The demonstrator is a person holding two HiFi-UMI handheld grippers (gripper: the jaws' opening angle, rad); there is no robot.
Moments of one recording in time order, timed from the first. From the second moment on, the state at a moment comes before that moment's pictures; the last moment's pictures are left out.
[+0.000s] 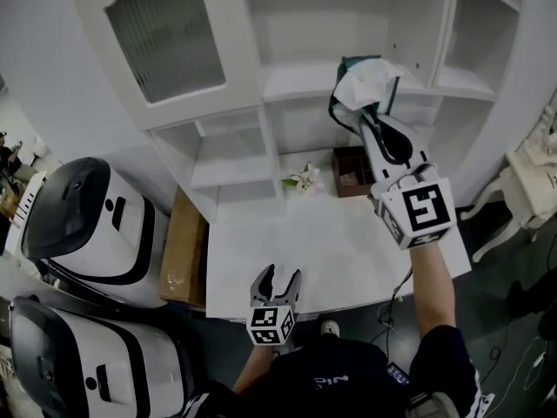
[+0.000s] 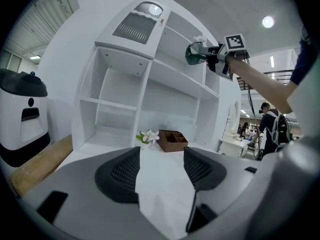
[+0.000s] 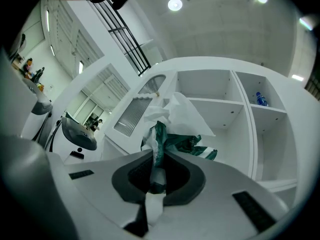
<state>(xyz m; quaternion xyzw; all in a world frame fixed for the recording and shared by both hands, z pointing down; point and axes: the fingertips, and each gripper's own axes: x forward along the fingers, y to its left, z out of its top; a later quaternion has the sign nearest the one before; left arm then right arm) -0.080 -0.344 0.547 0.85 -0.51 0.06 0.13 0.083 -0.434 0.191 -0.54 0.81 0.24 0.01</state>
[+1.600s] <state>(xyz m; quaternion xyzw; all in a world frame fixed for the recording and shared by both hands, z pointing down) -0.061 -0.293 0.564 0.88 -0.45 0.07 0.13 0.092 -0.305 0.413 -0.58 0.80 0.12 -0.05</state>
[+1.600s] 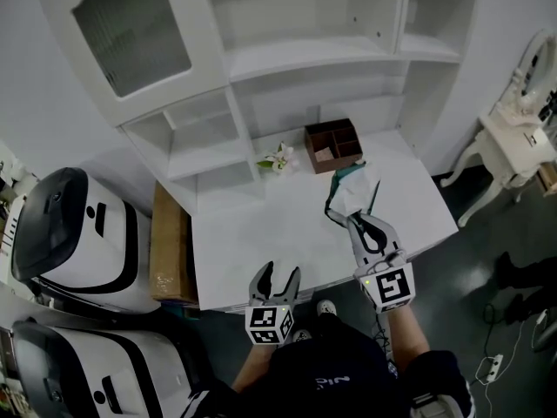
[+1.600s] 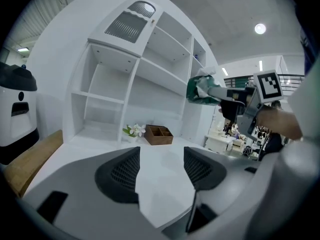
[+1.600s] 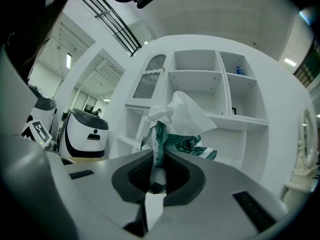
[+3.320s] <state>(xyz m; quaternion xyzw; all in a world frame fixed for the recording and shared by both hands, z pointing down) -0.048 -0.286 0.586 0.89 -0.43 0.10 0.13 0.091 -0.274 0.573 -0.56 0.81 -0.05 -0.14</state>
